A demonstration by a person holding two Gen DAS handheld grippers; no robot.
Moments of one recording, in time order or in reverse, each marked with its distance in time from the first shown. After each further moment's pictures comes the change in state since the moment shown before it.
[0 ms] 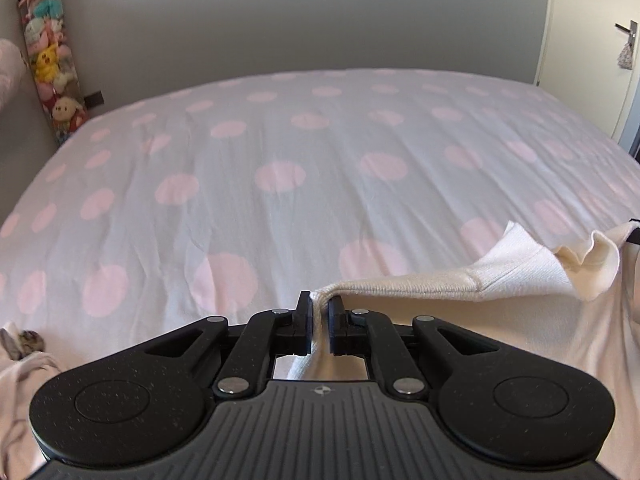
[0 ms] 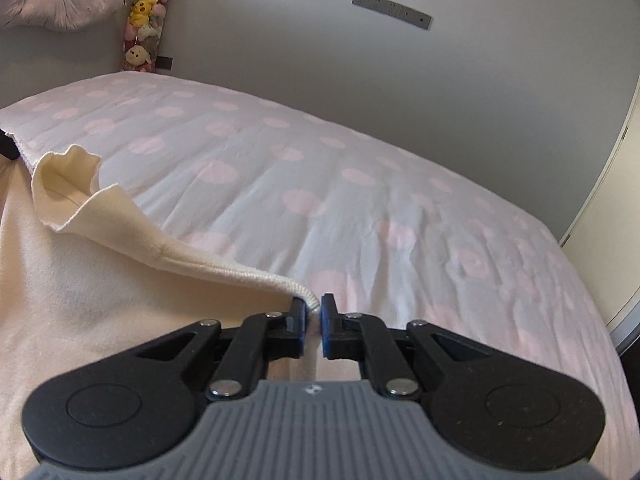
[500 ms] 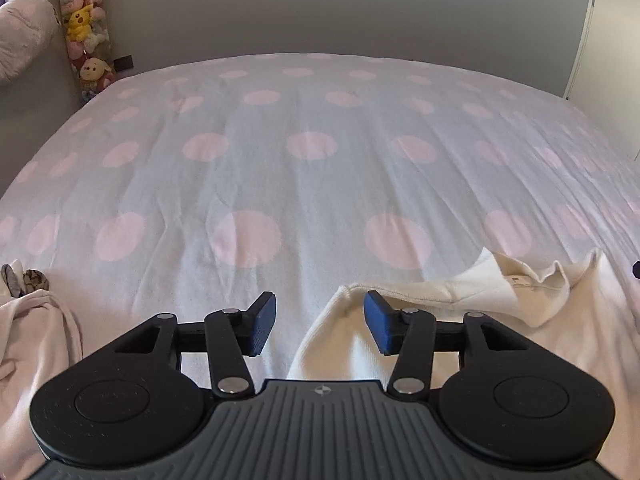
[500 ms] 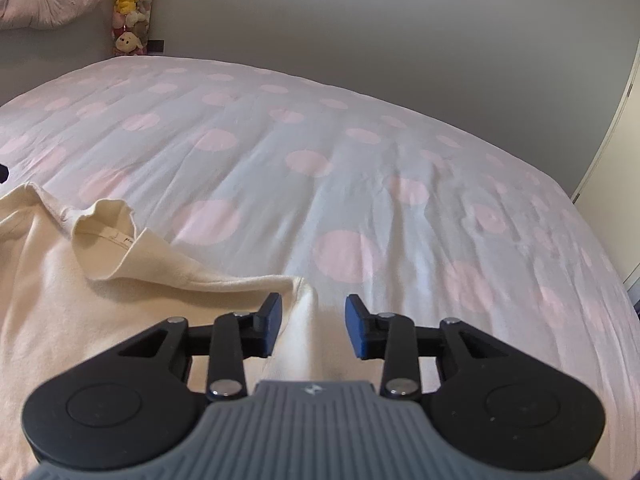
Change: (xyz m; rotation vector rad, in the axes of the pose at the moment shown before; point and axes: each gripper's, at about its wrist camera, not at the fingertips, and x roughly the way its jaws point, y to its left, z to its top) left arm -0.024 0.014 -0.023 -0.108 0.019 0.005; right arm -0.014 0.001 -0.010 0.066 0.072 0.035
